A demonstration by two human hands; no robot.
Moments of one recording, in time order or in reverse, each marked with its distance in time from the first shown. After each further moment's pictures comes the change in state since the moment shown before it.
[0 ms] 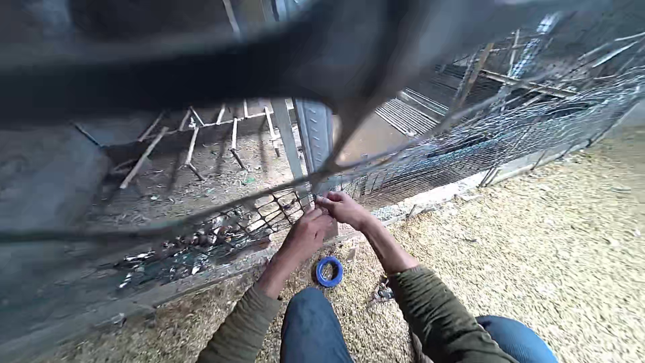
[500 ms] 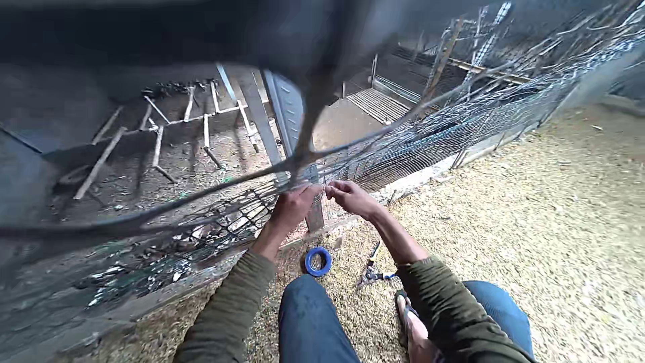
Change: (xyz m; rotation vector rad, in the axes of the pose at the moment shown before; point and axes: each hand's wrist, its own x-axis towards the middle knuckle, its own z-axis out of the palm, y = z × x) left_hand 0.044 -0.030 0.008 0.178 0.224 0.285; right_hand -0.043 0.002 -0.036 -0.075 0.116 0.011
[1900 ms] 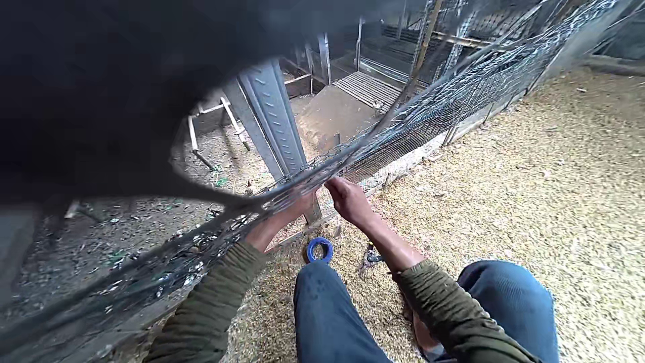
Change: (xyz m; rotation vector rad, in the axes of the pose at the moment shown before) left_hand 0.024 0.010 -0.006 -0.122 -0.311 0.066; right_hand -0.022 0.034 0.035 -0.518 0.555 -0.451
